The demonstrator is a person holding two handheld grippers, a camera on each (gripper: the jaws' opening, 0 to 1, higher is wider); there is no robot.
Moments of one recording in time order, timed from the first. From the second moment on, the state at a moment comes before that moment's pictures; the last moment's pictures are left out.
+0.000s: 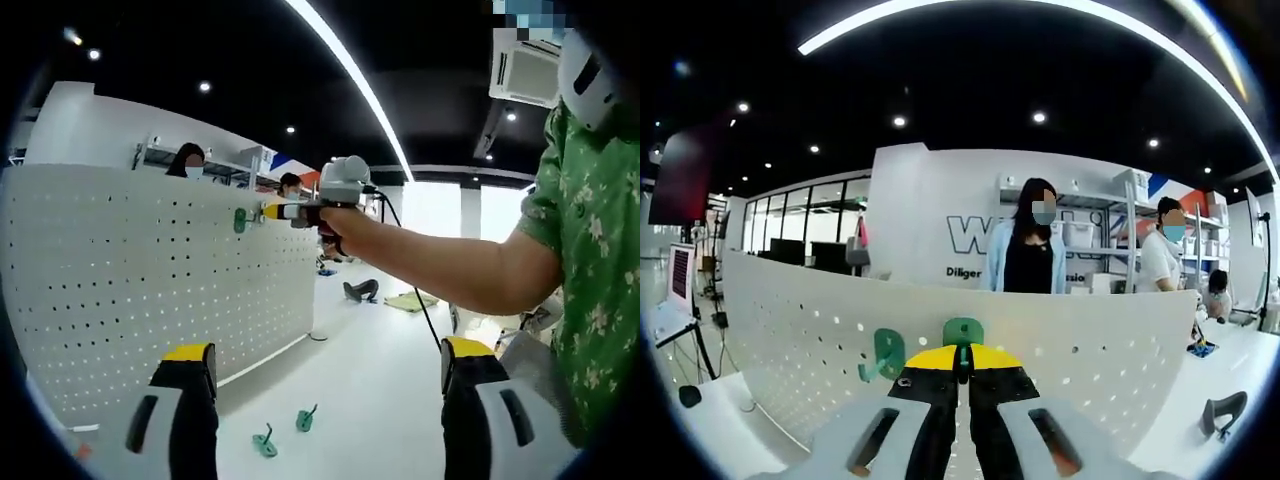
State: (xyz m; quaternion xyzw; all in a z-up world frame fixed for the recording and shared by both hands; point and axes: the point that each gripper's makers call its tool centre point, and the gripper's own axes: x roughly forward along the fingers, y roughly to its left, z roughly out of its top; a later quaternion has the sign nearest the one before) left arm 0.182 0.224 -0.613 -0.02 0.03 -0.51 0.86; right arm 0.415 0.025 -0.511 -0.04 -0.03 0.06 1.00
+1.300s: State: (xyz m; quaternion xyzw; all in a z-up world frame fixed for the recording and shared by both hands) left arm 0.181 0.226 -0.618 -0.03 0.05 -0.52 0.85; right arm 0.417 0.029 -0.526 -0.04 -0.01 0.07 1.00
